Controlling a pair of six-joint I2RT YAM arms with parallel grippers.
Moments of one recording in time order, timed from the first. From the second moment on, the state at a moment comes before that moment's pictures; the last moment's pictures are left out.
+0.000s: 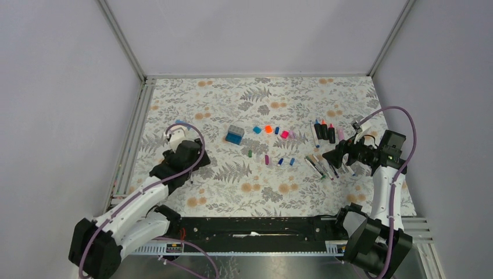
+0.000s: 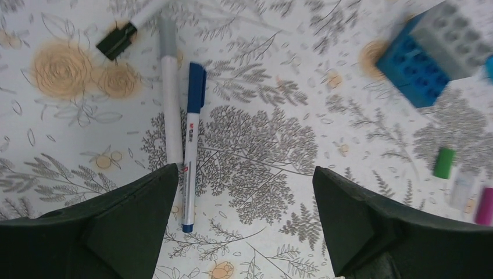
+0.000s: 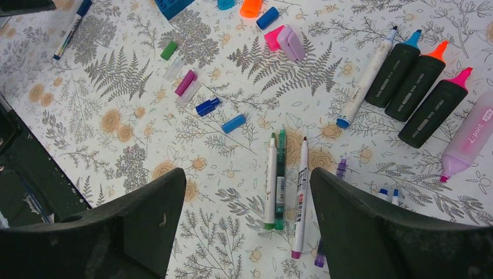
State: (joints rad) left arm -0.52 0.87 0.53 -0.43 -0.49 -0.71; right arm -0.45 0.97 0.70 -0.66 -1.06 -0.54
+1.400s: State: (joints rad) left arm -0.43 1.27 0.56 -0.43 -0.34 -0.80; right arm -0.45 0.95 0.70 -0.67 -1.07 -0.56
